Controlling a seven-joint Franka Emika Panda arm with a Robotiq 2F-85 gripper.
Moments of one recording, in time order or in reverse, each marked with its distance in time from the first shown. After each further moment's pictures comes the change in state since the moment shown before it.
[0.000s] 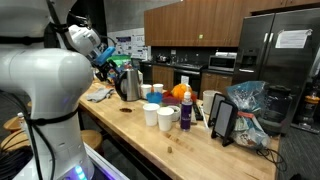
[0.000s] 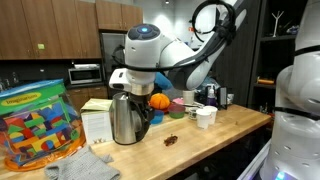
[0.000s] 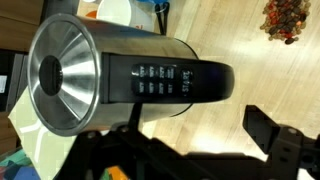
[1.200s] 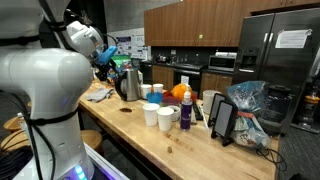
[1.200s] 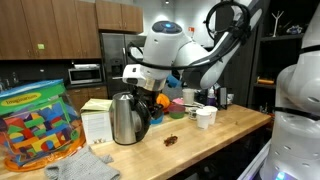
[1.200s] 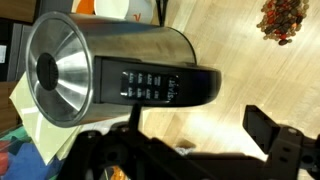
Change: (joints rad) arm -0.007 -0.115 -0.063 -0.134 0.033 0.200 -0.121
